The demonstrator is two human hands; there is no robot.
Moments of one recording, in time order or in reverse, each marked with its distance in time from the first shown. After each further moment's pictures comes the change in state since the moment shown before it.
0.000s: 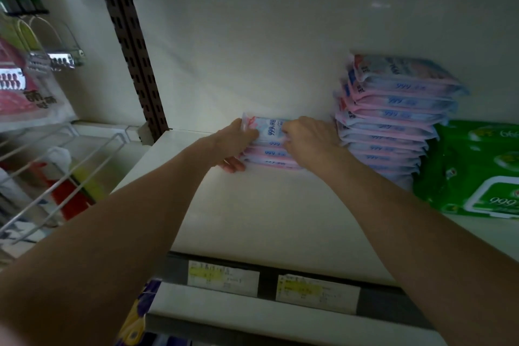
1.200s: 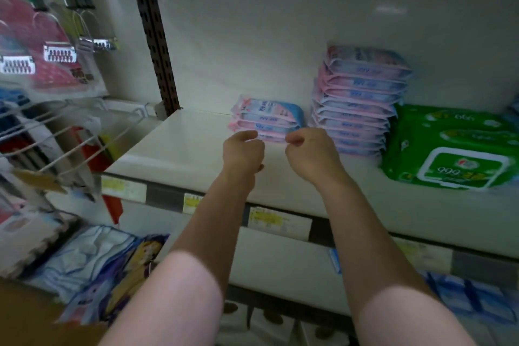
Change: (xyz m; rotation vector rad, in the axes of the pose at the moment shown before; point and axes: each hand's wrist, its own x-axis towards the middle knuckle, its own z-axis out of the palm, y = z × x) left_hand -0.130 0.022 0.105 -0.771 0.471 -0.039; right_hand -0.132 0.004 -0.029 0.774 0.040 0.245
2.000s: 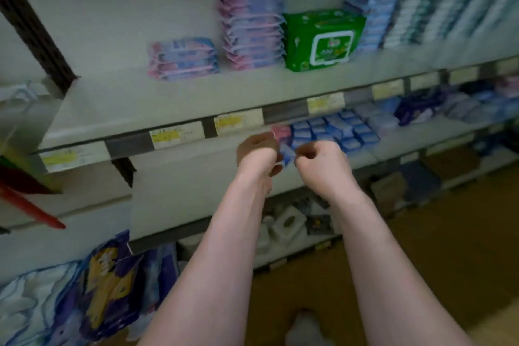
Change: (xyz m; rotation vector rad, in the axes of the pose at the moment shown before) left_hand -0.156 -0.072 -0.053 0.106 -0.531 -0.277; right_hand -0.237 0.016 0.025 -0.020 0.300 0.618
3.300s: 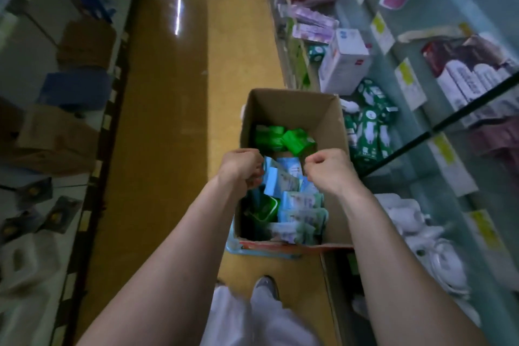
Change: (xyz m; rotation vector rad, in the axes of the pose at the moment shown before) left_hand -0.471 -0.440 0.292 0.966 -1.127 -0.403; right_hand -0.506 0.511 -0.245 0.438 0.719 1.197
